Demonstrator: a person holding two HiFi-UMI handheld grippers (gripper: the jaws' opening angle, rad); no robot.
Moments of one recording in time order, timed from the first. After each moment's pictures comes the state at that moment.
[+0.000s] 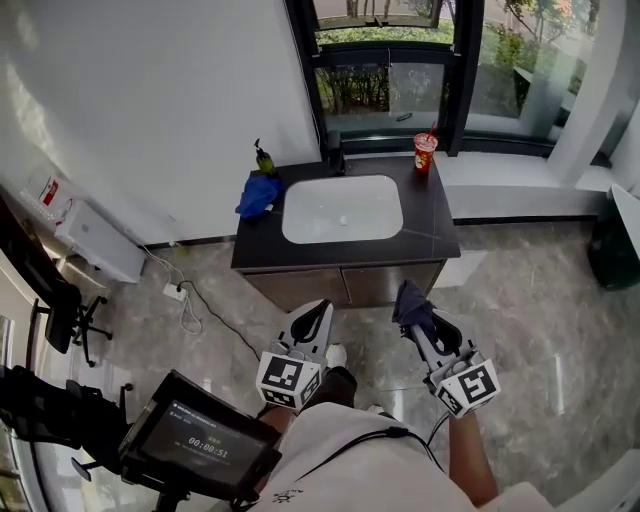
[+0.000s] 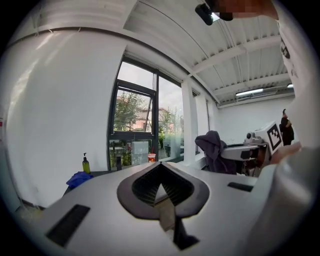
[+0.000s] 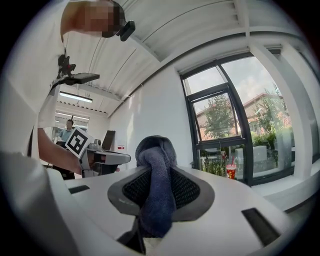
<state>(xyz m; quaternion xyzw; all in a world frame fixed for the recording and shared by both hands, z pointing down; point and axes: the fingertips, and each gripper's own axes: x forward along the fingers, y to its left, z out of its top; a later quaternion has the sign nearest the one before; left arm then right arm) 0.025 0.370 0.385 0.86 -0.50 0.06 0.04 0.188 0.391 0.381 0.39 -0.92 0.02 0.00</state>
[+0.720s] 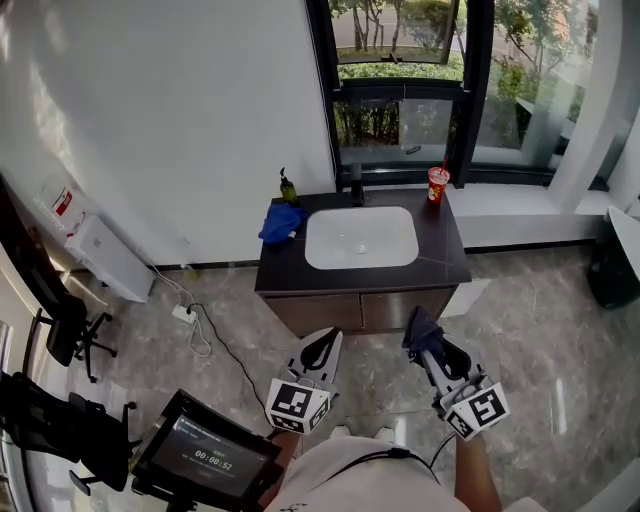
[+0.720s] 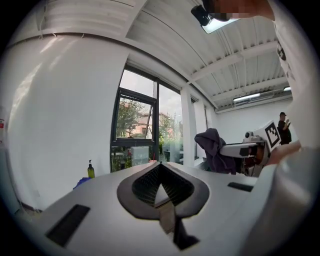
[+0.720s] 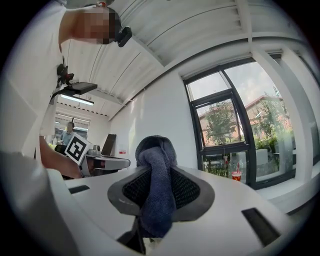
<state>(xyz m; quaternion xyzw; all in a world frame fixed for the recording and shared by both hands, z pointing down) -0.024 0.410 0.347 0.87 -0.50 0.03 0.02 0.140 0.431 0.334 0.39 -0.92 0.01 -0.02</state>
